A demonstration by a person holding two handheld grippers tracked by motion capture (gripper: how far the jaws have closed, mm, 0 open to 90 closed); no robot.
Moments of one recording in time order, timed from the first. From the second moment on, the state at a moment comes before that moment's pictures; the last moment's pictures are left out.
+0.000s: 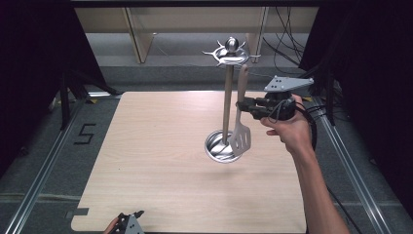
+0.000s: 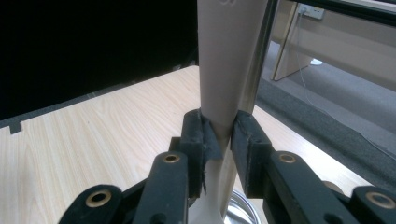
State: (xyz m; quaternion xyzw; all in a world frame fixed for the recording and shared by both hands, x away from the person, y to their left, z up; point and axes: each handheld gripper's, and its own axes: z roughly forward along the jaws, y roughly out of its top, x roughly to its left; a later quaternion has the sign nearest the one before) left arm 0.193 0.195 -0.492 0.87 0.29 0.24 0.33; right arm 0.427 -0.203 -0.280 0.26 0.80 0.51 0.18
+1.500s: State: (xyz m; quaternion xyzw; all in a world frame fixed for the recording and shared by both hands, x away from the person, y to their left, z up) left arm 0.193 0.195 -0.491 0.87 0.28 0.24 0.32; right arm 0.381 -0.233 -0.339 0.30 0.77 0.51 0.24
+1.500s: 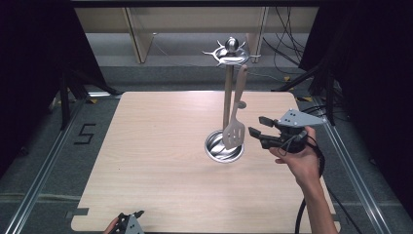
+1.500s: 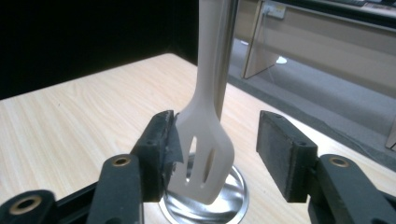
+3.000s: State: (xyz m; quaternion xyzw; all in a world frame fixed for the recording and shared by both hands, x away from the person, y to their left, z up) left arm 0.194 0.192 -0.492 0.87 0.29 0.24 0.33; right arm 0.359 -0.252 -0.387 0.33 0.80 0.45 0.22
